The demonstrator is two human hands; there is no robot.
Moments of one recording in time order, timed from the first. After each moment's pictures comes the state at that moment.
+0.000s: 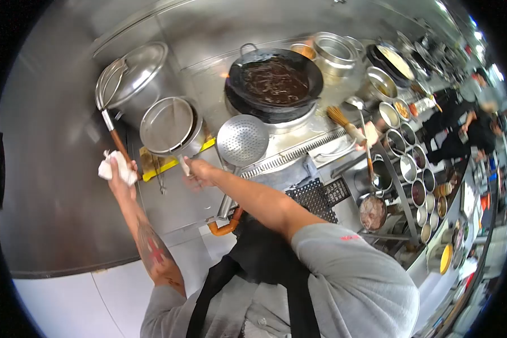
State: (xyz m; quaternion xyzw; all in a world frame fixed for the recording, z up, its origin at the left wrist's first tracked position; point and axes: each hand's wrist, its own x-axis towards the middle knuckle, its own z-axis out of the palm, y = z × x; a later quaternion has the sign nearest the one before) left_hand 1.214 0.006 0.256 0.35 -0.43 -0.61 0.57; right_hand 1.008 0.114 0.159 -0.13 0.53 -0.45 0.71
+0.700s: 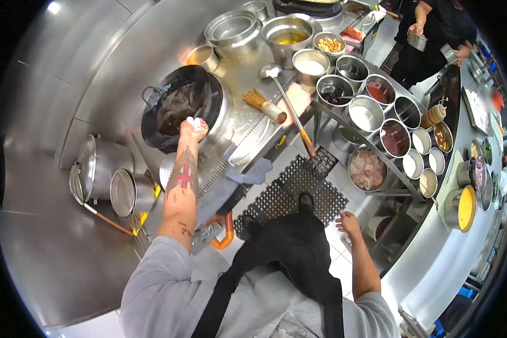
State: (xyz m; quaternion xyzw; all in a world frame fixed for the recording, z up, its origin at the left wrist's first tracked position) left_hand 0.606 0.154 0.065 0.45 -0.17 -0.87 0.12; right_hand 0.769 0.850 -0.062 0.24 0.72 -0.50 0.43
